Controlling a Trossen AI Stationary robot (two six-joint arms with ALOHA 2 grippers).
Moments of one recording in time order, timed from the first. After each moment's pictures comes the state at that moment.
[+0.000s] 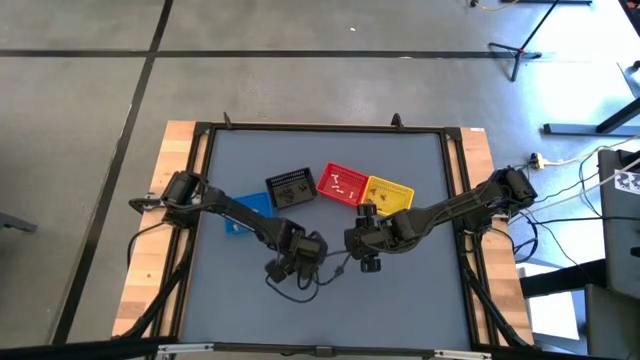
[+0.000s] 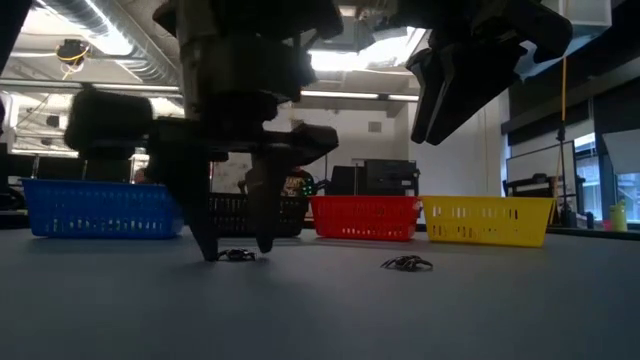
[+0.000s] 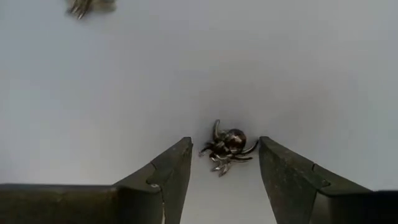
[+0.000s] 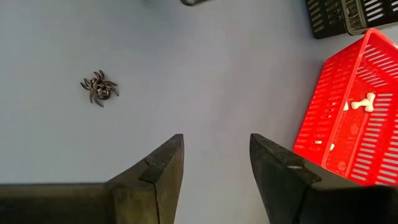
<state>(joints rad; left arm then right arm) -0.26 1.98 1.28 -0.59 0.04 0.62 0.33 1.68 1.25 -0.76 0.29 0.15</state>
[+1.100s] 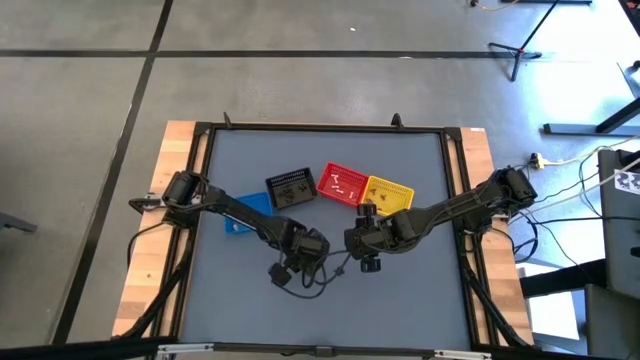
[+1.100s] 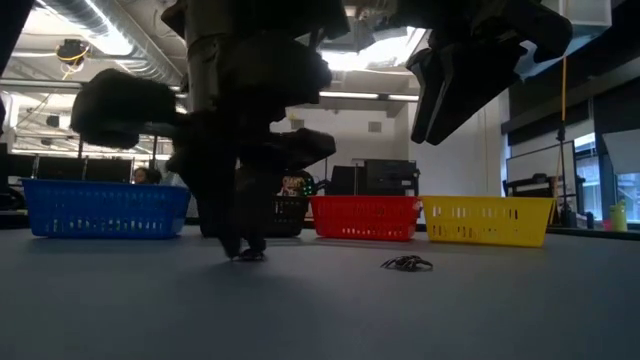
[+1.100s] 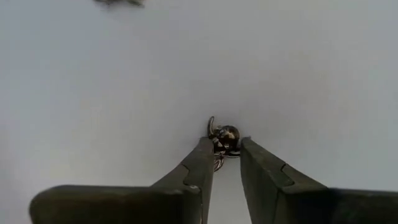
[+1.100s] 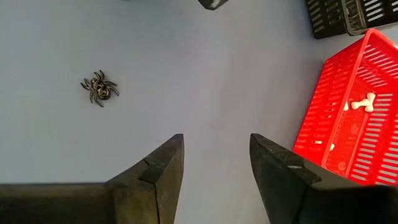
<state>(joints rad) -0.26 1.99 1.30 -0.59 0.08 0.44 0.33 1.68 1.25 -0.76 0.29 0.15</state>
